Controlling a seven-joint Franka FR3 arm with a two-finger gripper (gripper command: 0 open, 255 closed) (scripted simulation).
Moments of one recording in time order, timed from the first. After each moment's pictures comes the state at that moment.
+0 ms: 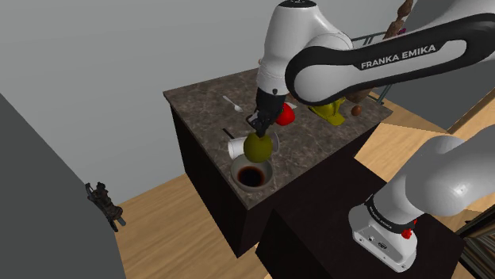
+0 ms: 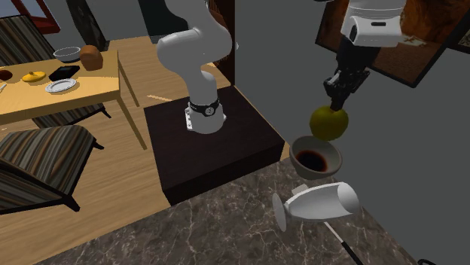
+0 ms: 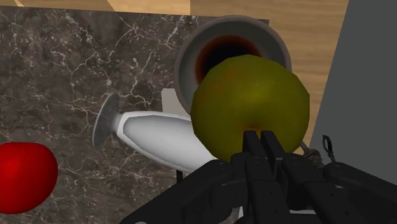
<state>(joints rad) 0.15 -0.34 0.40 -2.41 0.14 2.16 0.43</state>
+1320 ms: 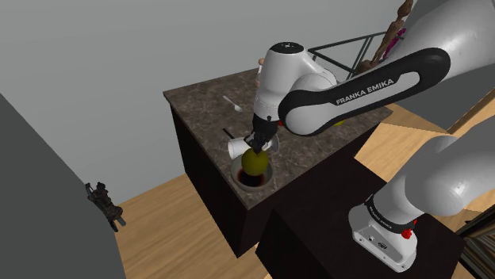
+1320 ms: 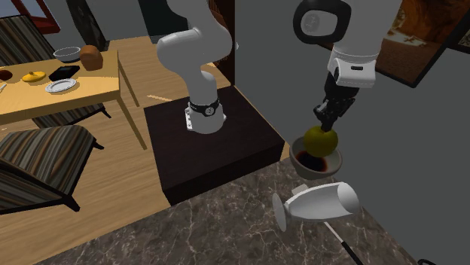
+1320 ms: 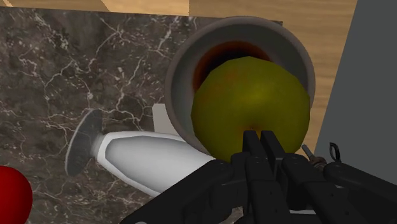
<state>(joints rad) 0.14 -0.23 0.44 -2.52 0.11 2.38 0.46</state>
